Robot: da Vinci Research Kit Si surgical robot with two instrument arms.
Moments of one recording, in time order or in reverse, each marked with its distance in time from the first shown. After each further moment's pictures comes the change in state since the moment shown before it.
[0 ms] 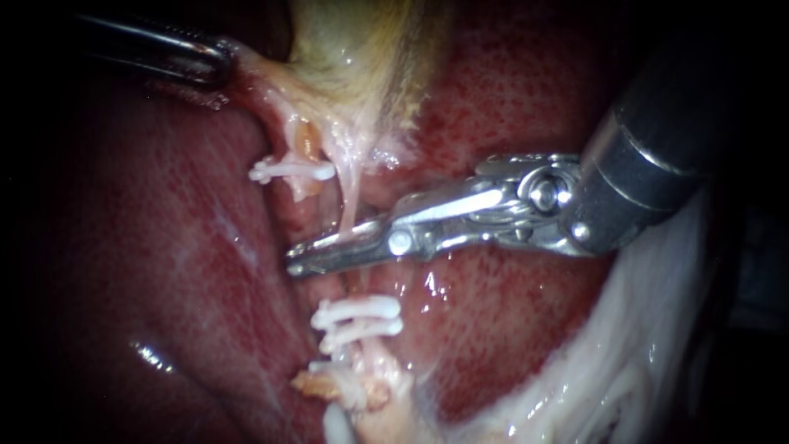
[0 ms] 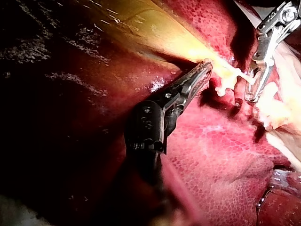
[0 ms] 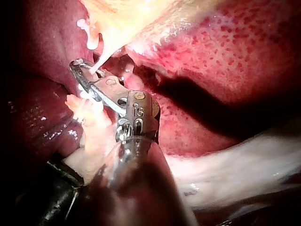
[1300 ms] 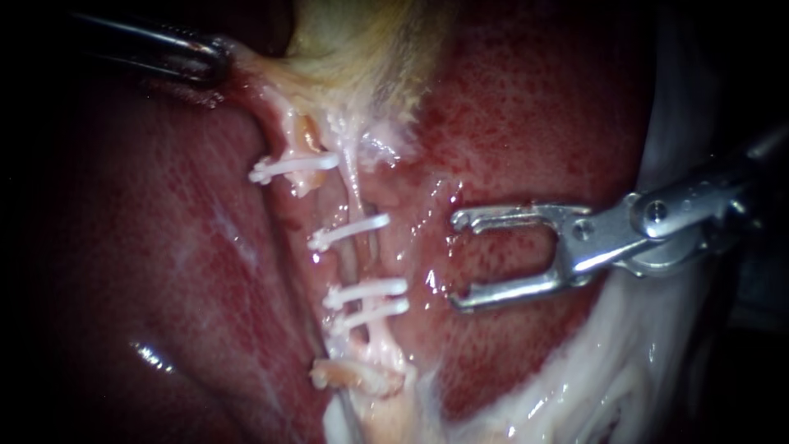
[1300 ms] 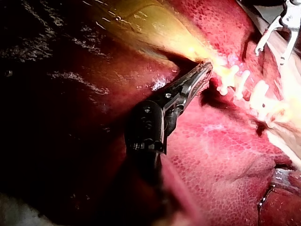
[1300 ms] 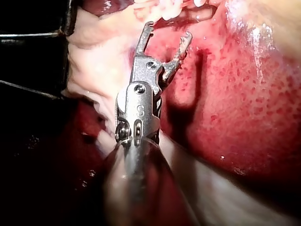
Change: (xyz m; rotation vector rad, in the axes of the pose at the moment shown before) right arm -0.008 -0.002 -0.013 -0.236 0.029 -0.752; left arm 0.000 0.000 0.000 -0.004 0.000 0.001
